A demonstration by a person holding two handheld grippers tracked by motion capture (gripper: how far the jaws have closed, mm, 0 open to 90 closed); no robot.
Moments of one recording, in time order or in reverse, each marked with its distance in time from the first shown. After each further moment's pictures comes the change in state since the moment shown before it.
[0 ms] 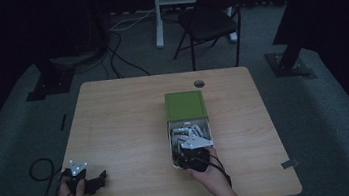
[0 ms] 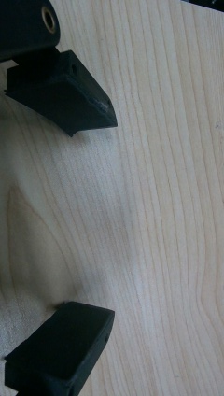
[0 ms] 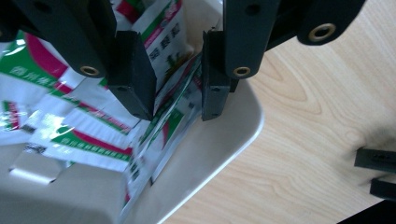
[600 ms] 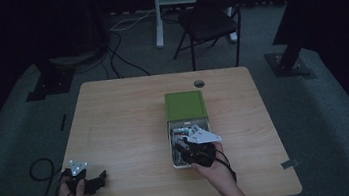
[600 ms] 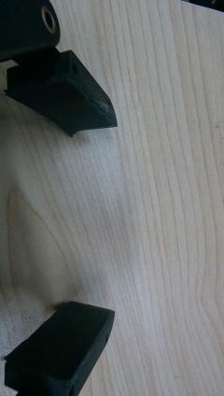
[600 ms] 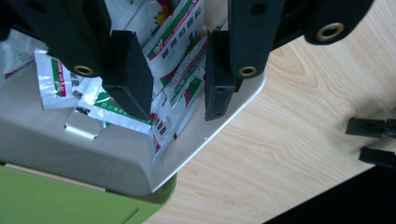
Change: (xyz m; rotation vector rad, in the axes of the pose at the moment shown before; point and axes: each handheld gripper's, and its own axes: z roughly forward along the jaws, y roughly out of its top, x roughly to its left) left arm 0.000 0.000 0.000 0.000 0.000 0.000; right arm -0.009 0.018 -0.022 -0.084 -0.013 0.002
